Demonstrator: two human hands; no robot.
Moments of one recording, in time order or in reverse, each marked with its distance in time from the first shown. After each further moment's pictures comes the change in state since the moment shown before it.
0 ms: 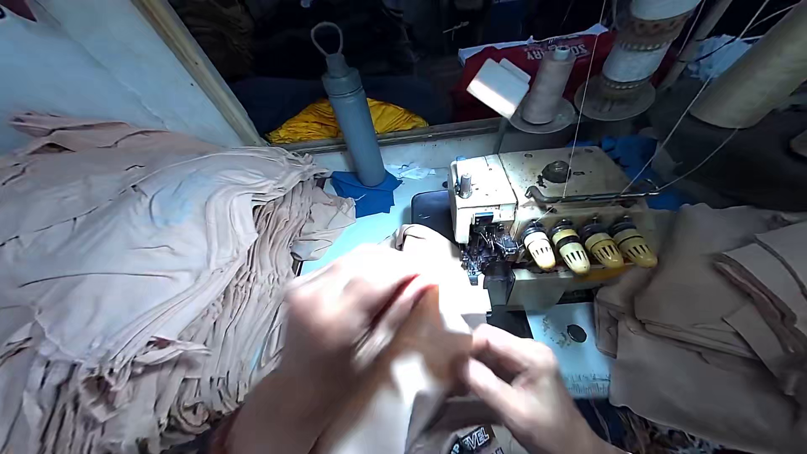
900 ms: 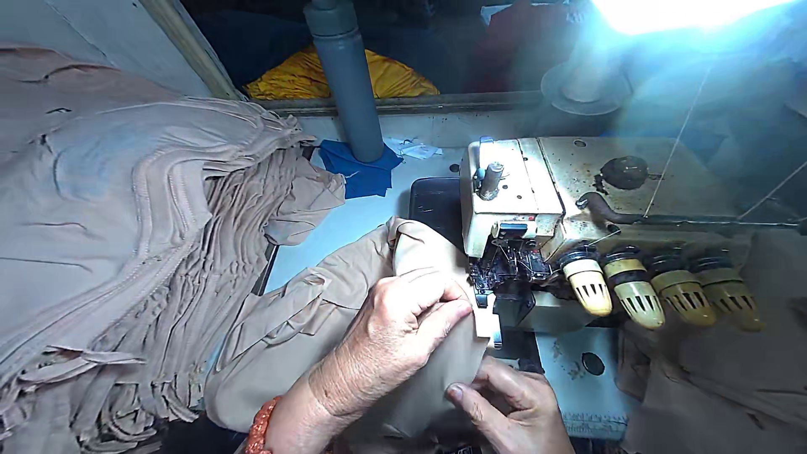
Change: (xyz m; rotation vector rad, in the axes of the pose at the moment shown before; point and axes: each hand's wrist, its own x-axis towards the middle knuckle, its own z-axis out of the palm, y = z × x) left_hand -0.007 -0.026 0.089 -0.525 -0.210 -0.235; right_hand -0.012 0.048 -0.015 -0.168 0.064 0.182
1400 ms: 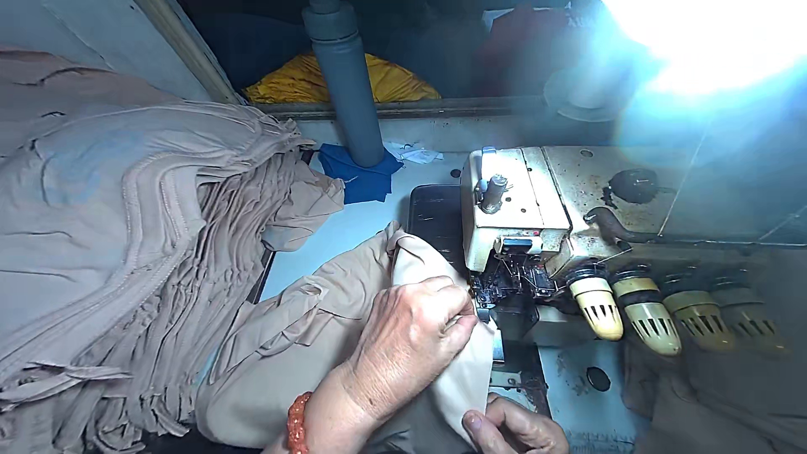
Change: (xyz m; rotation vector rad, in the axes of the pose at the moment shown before) left_hand 0.008 -0.013 0.022 0.366 -0.025 -0.029; right_hand -0.027 0.013 0.003 0.182 0.128 0.130
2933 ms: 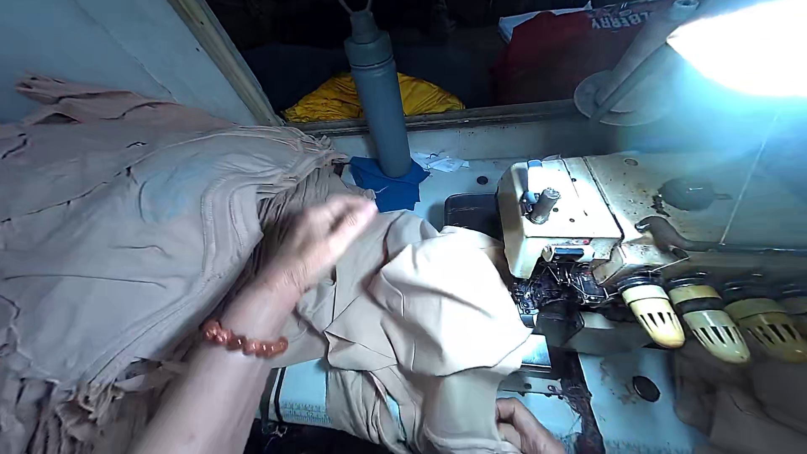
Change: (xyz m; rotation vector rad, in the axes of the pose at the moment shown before) left_hand 0.021 -0.099 -0.119 -0.193 -0.027 -0.482; right_hand -0.015 0.010 0.008 0.028 -0.278 0.302
